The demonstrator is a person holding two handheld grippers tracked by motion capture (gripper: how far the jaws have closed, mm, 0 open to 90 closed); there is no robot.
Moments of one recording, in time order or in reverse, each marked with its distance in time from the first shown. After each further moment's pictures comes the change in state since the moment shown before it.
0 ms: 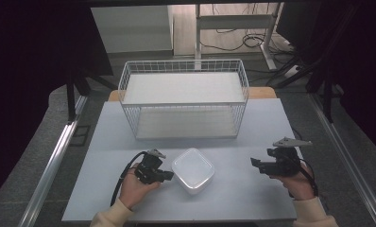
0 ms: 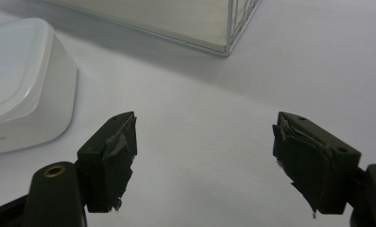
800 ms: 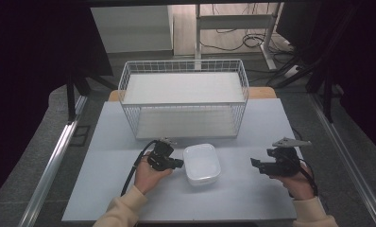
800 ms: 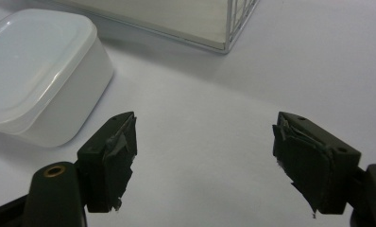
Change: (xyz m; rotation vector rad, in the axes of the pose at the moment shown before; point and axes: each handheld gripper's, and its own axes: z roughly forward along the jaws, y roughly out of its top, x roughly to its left) left arm -0.001 0.042 0.023 -0.039 -0.004 0.003; right arm -0.001 -0.001 0.002 0.008 -0.002 -0.004
